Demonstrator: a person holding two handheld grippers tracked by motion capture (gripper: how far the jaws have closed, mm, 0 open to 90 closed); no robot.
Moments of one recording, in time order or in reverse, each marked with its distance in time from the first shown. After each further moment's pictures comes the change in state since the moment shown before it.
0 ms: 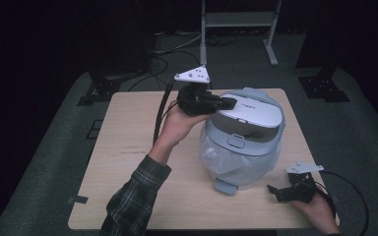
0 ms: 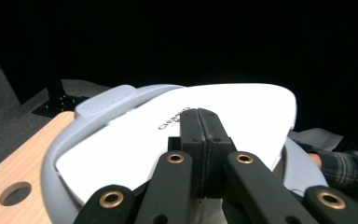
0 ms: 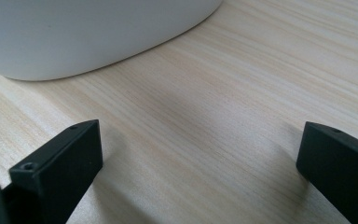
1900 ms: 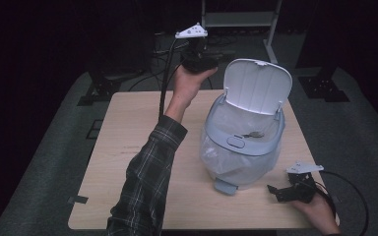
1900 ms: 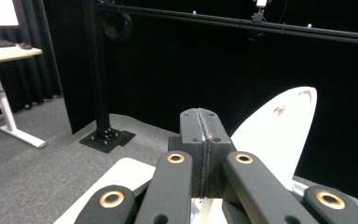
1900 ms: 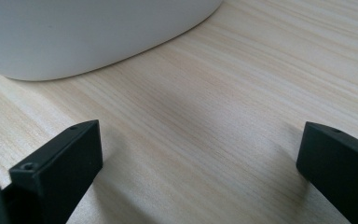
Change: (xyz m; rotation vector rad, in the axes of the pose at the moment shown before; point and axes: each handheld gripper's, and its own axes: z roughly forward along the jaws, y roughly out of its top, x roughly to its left) left arm 0.084 0.052 0.013 -0.167 0.165 -0.046; right arm 0.000 0.000 0.000 -0.001 0.002 0.002
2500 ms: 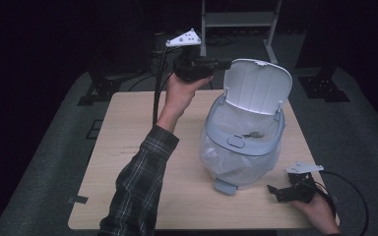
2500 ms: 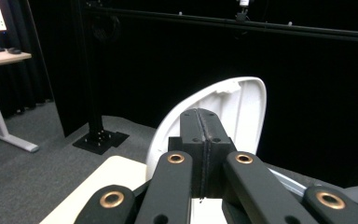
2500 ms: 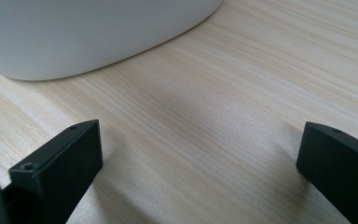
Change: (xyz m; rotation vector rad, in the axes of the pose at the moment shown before) left arm -0.026 0.000 -0.028 -0.002 -0.024 0.029; right arm 0.000 0.000 0.000 0.000 0.000 -0.001
